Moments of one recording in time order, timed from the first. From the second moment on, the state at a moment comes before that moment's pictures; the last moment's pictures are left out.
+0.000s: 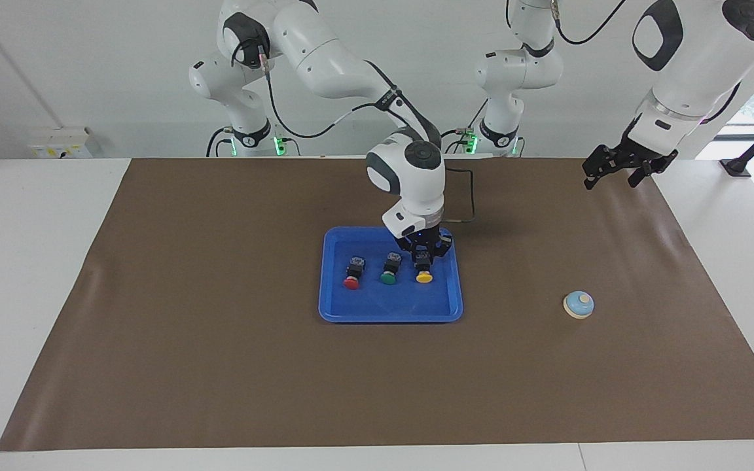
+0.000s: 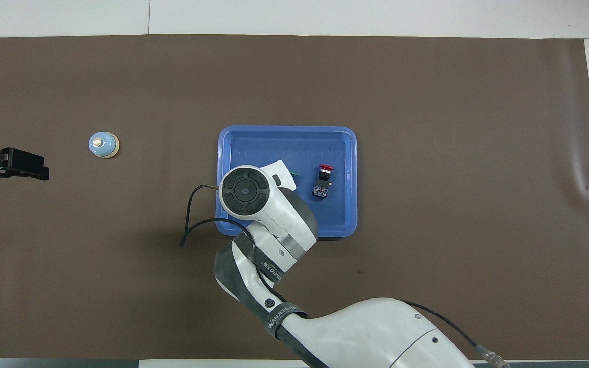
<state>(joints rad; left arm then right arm) -0.03 -0.06 0.01 -1.73 -0.01 1.62 0.00 0.75 0.60 0.00 -1.57 0.04 2.28 1.06</state>
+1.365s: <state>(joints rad) -0.04 0.07 0.01 -1.74 -0.01 1.83 0.00 0.19 0.28 -0.03 -1.39 0.04 1.64 0.31</state>
